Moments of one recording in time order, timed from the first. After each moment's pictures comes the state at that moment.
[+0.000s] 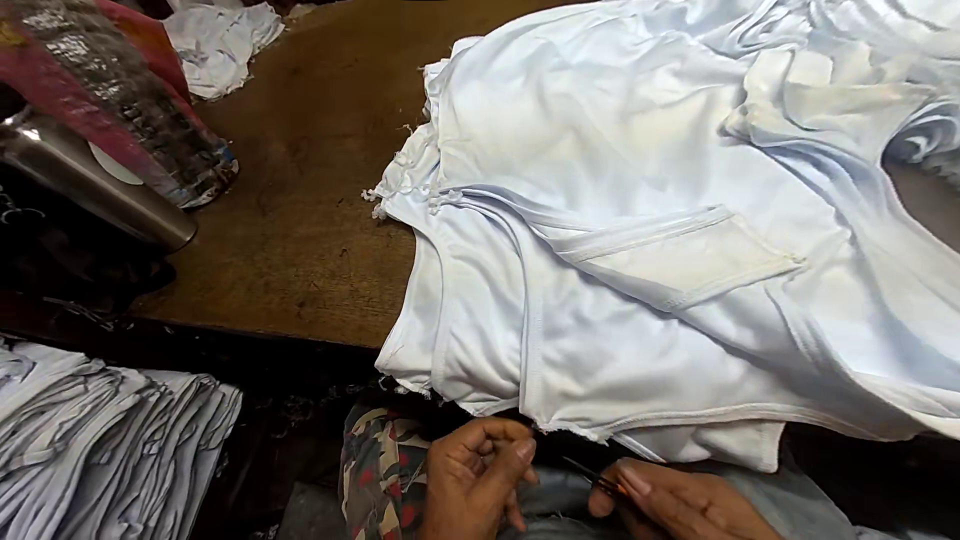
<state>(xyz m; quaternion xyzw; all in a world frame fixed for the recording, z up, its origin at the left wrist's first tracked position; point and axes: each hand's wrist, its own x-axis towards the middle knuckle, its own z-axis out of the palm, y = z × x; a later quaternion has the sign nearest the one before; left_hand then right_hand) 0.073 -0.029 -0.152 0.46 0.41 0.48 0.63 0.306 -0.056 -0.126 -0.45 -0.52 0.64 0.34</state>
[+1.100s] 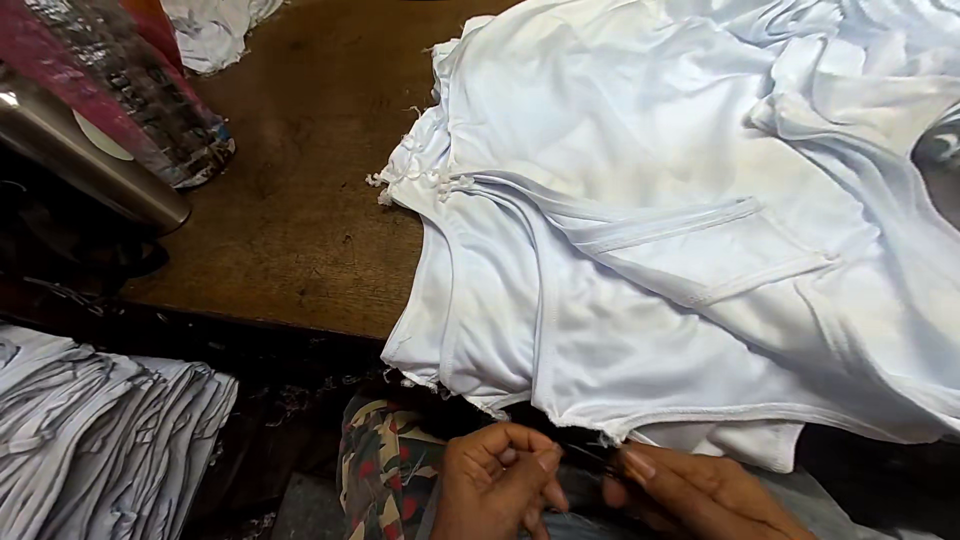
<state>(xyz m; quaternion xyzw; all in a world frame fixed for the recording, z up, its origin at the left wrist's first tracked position) 0.076 -0.034 -0.144 0.41 0.37 0.45 0.70 0.304 -0.046 -0.124 -0.48 -0.56 0.59 0.34</state>
